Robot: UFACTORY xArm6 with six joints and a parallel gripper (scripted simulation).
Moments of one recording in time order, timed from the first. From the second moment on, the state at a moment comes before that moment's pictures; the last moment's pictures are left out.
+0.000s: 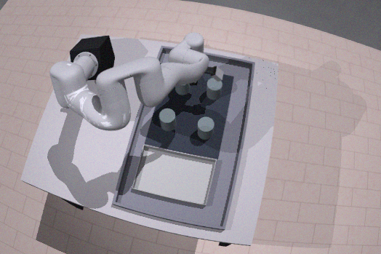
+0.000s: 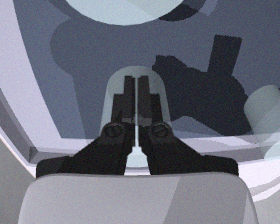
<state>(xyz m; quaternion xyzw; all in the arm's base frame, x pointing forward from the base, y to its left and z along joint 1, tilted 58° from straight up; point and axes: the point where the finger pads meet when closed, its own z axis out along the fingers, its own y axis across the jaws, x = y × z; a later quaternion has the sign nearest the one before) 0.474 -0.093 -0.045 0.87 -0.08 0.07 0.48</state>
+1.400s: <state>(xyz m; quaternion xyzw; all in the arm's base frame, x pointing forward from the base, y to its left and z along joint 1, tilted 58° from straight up) 0.470 -0.092 -0.045 0.87 -0.08 0.07 0.48</state>
